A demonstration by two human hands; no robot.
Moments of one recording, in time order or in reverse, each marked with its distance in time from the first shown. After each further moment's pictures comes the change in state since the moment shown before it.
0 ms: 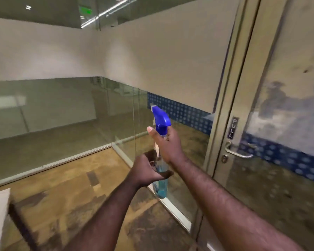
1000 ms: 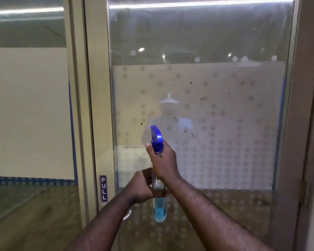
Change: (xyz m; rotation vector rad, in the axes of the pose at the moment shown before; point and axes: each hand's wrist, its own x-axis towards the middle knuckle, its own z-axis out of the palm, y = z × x) left_hand 0.190 0.220 0.302 -0.171 -0.772 0.561; right_hand 0.059 -0.043 -0.357 -0.567 0.803 -0.105
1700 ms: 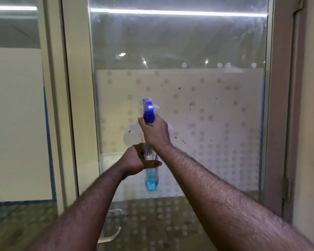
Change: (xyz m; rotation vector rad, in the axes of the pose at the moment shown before) left_hand 0.084 0.034 -0.051 -0.015 0.005 0.095; right_hand 0.095 -0.042 0.007 -0.208 0.160 -0.088
